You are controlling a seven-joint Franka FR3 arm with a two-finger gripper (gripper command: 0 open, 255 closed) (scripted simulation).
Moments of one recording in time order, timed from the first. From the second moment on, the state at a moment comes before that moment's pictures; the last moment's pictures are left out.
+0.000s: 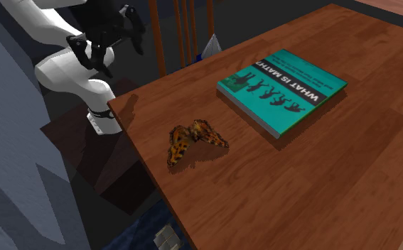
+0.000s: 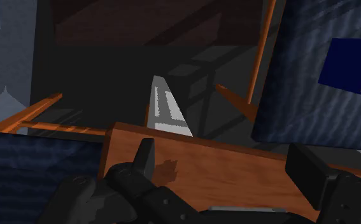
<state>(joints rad) 0.02 -0.79 -0.05 -2.31 0.10 1.52 0.01</state>
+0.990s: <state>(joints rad) 0.18 -0.34 -0.23 -1.99 0.02 1.72 -0.66</state>
